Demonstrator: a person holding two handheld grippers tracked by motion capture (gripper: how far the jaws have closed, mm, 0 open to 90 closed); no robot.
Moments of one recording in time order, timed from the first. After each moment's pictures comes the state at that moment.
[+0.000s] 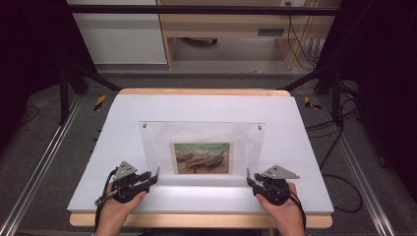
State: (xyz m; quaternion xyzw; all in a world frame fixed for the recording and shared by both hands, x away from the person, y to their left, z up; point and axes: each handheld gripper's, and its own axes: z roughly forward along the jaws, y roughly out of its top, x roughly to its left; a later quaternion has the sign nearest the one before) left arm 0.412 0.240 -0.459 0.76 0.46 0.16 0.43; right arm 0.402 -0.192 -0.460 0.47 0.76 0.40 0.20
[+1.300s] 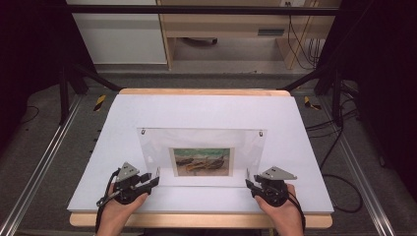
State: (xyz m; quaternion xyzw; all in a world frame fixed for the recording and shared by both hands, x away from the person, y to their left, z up) left arm 0.410 0.235 -0.460 0.76 0.46 0.16 0.42; right arm 0.401 -0.189 -0.463 0.46 0.77 0.39 0.20
